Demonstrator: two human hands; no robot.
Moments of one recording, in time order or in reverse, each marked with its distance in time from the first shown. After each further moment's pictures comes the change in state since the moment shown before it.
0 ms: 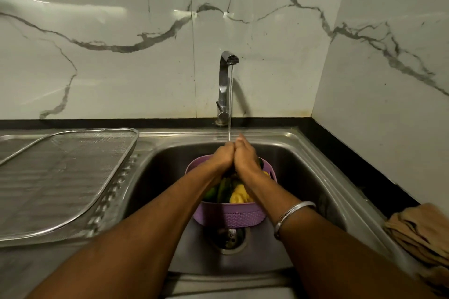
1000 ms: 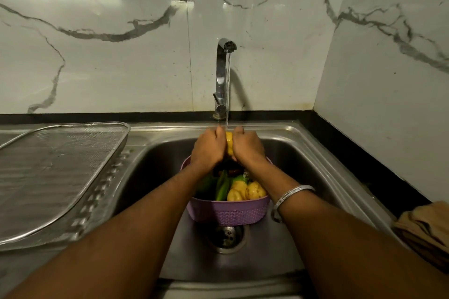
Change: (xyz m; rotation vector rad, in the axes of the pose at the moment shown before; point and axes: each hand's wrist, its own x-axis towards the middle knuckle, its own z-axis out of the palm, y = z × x) left_hand 0.029 -0.011 -0.028 0.542 0.330 0.471; right_hand 0.030 -0.007 -0.014 -0.441 0.073 -0.114
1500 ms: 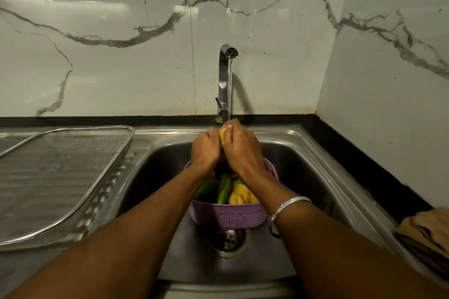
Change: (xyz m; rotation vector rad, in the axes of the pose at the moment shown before) left_hand -0.006 0.006 -0.009 -0.306 0.077 -0.188; right_hand -0.019 0.001 -0.002 -0.230 0.157 -0.707
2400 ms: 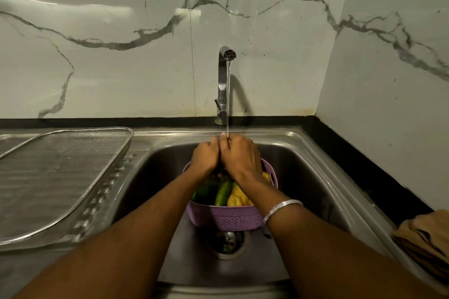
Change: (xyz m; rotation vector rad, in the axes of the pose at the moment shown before) left_hand -0.001 -0.008 0.003 0.027 -0.122 -0.130; right_hand -0.006 0.001 0.006 -0.065 -0.018 0.149
